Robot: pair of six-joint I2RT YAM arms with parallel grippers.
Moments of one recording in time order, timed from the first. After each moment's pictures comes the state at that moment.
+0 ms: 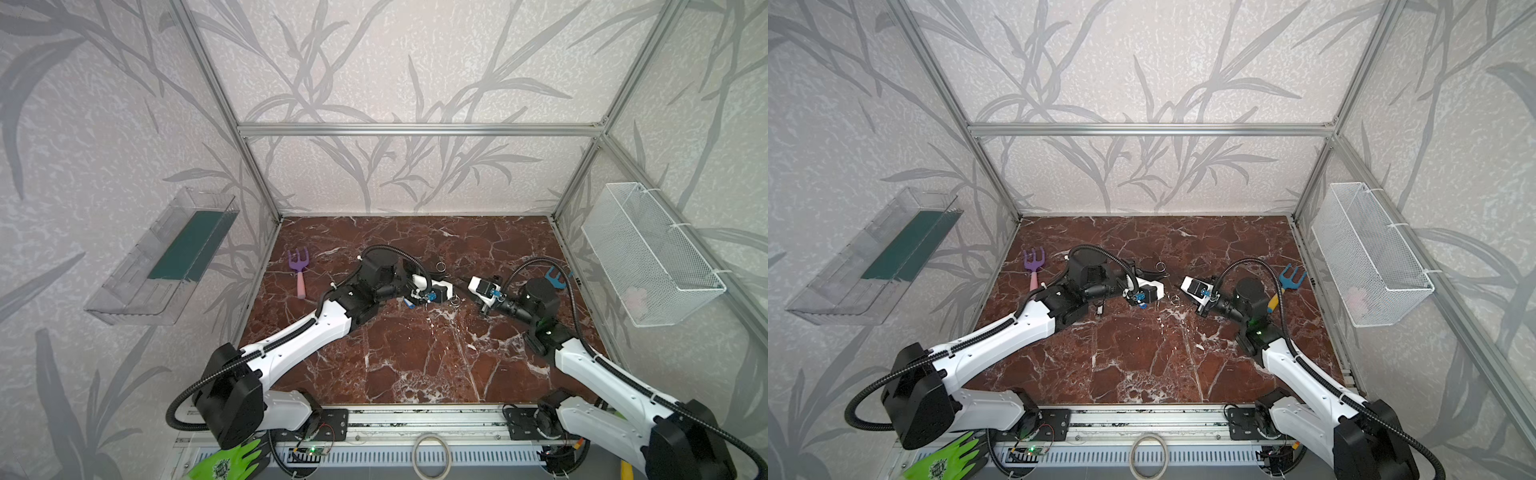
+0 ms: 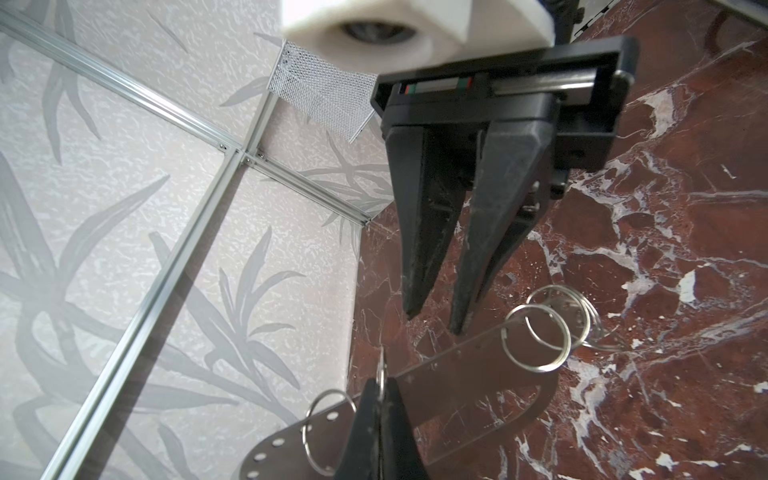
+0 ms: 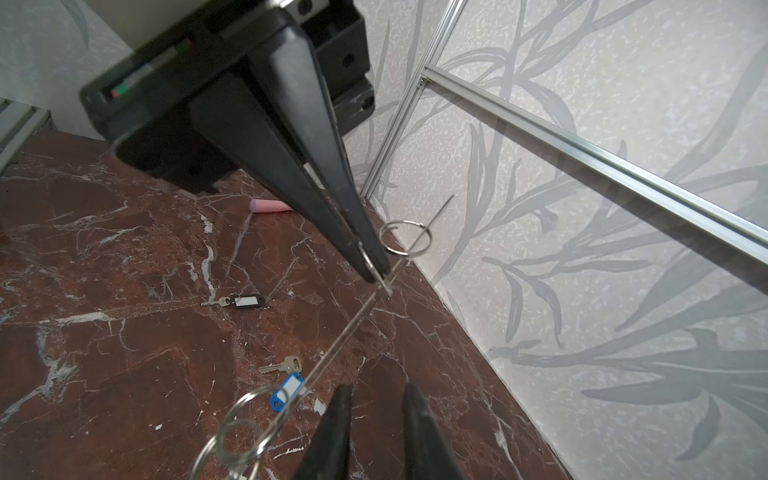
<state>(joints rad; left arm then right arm) -0.72 1.33 0.99 0.10 0.44 1.09 0.42 1.01 0.50 0.45 -0.58 -0.49</state>
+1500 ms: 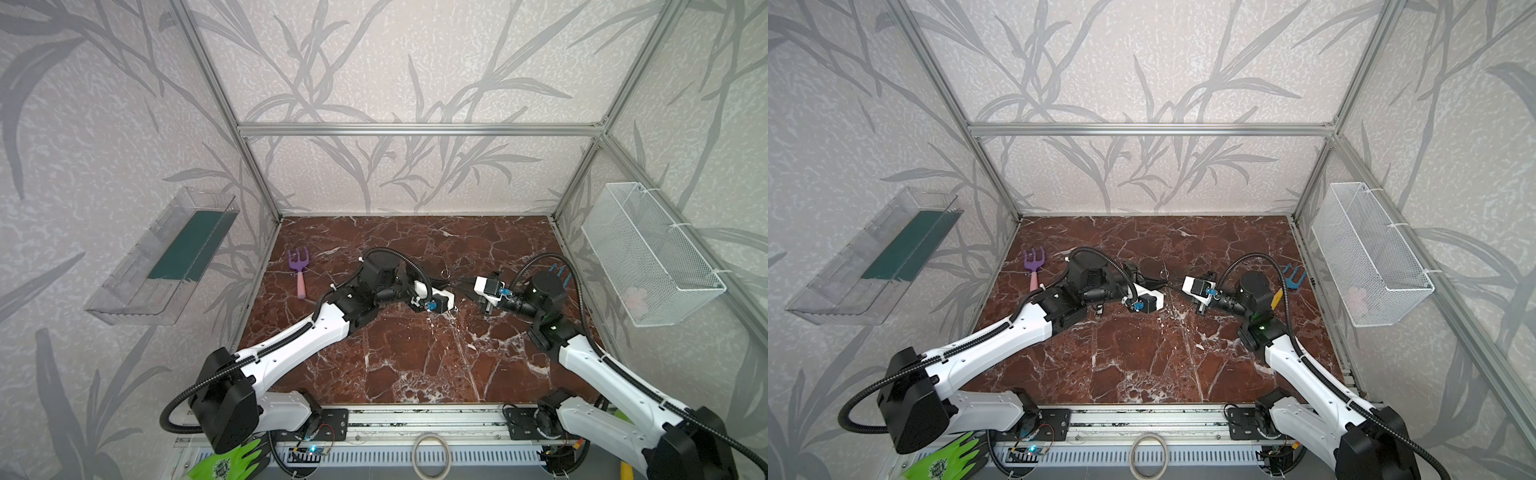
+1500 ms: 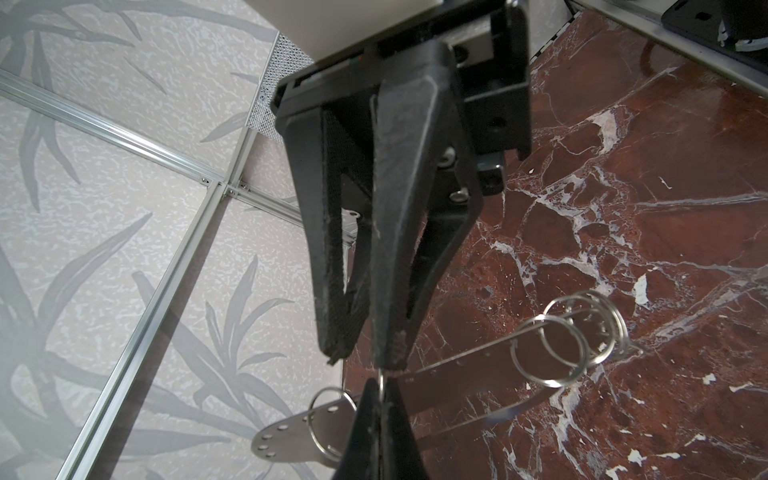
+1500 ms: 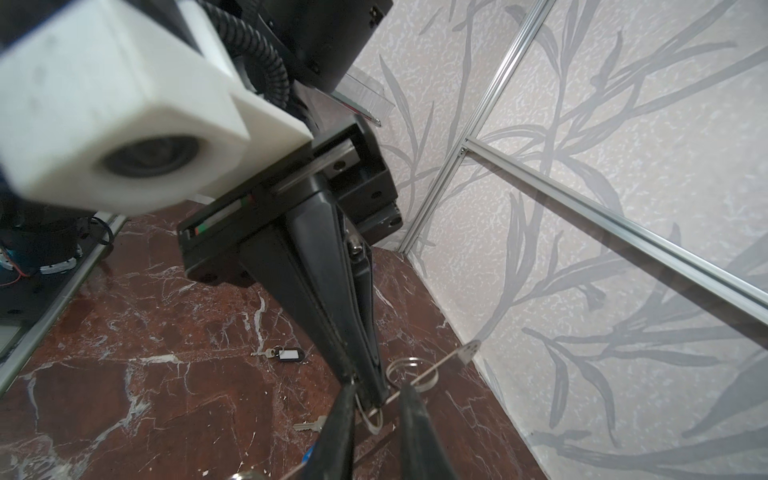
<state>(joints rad) -0.75 1.31 1.01 0.00 0.49 1.12 0.42 0.99 0.61 0.36 -0.78 -0.48</state>
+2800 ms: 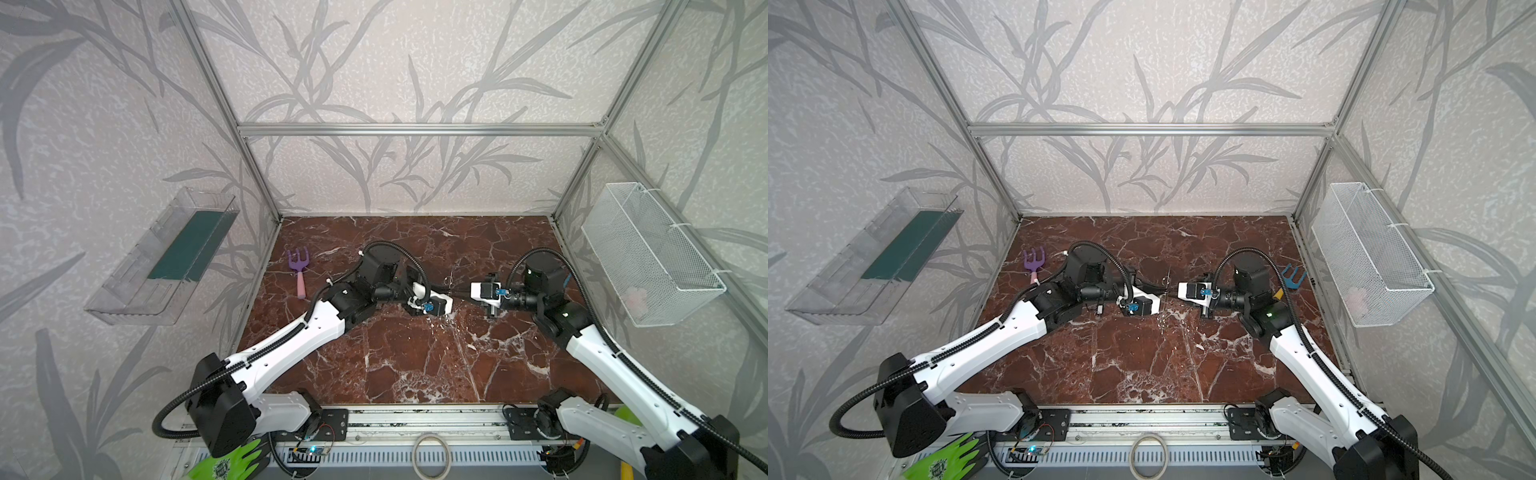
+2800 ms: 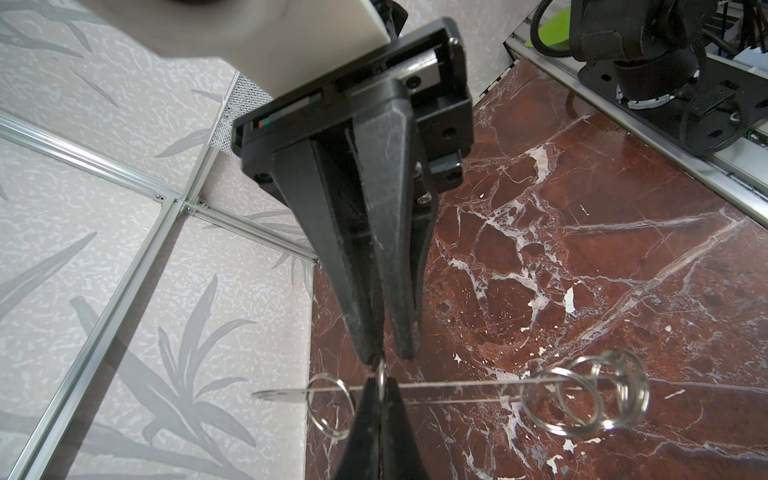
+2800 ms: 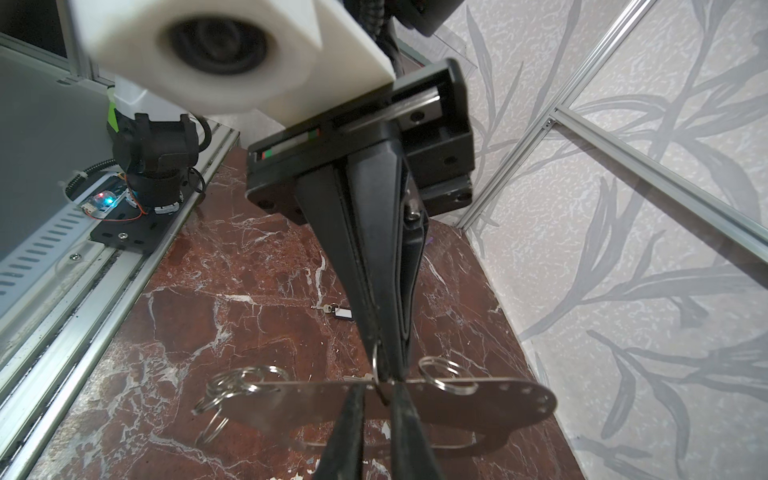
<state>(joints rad) -0.74 1.29 1.08 -0.18 0.58 1.13 0.41 1.01 0.82 -0.14 -0.92 -0.73</state>
